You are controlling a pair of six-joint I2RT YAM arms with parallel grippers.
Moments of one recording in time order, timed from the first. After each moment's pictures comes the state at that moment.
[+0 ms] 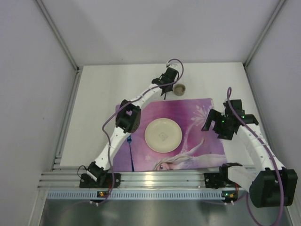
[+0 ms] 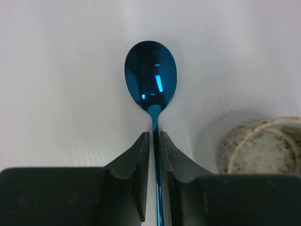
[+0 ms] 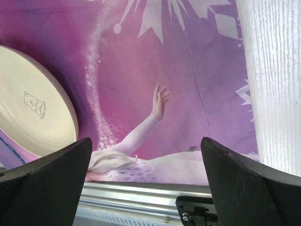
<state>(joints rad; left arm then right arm) -0.63 2.73 2.51 -0.50 -0.31 -0.21 0.05 1.05 0.78 -0.86 -0.18 0.44</state>
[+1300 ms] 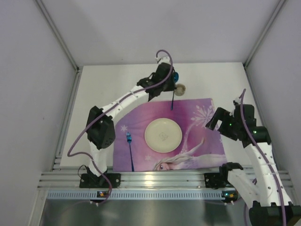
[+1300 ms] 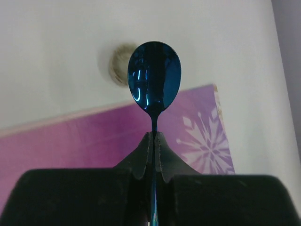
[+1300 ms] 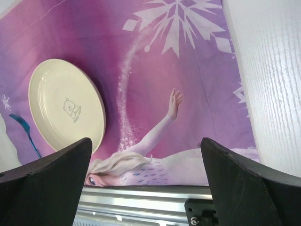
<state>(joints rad) -0.71 1.97 1.84 -0.38 -0.20 -0.60 0.05 0.78 0.83 -0.91 -0.15 0.49</state>
